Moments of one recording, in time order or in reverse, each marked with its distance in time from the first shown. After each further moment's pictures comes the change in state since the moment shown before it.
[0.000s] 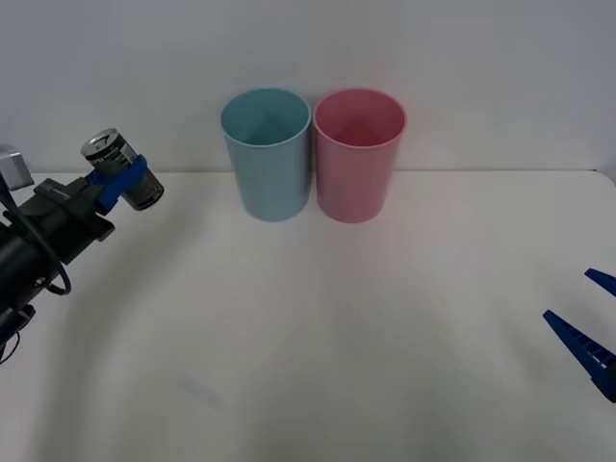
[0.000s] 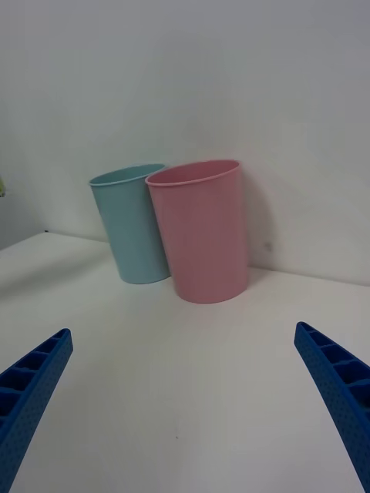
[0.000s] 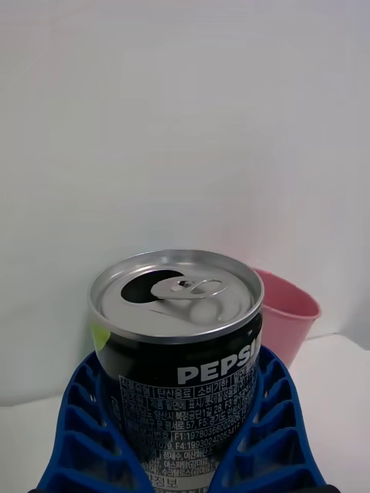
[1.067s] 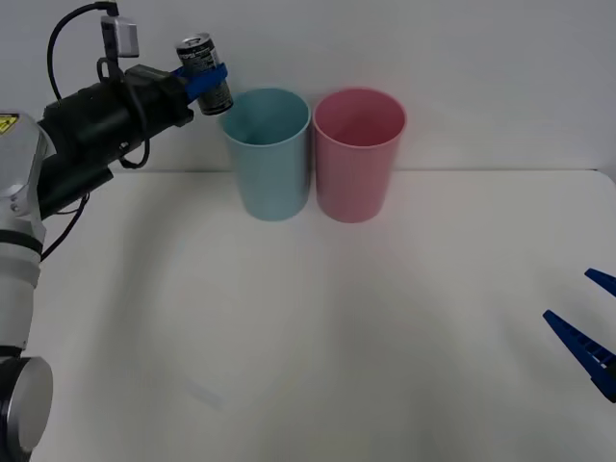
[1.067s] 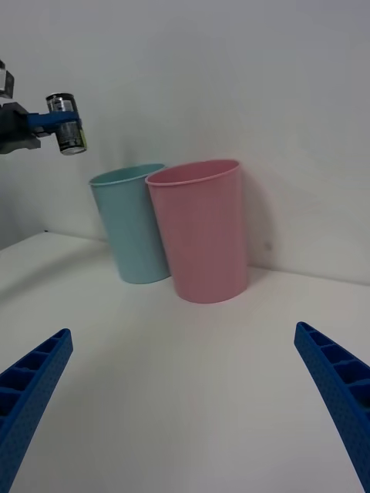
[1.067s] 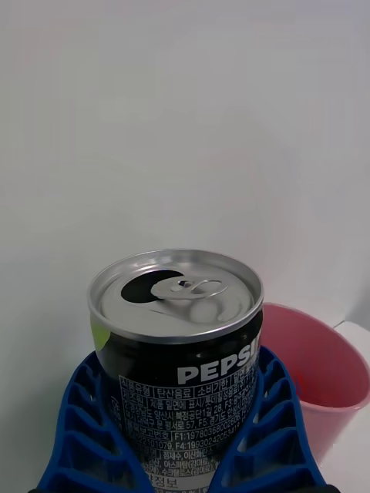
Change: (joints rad) right arm 0.000 0.000 0.000 0.000 0.000 0.000 0.000; left arm -0.654 0.005 -0.111 0.547 -0.316 -0.029 0.062
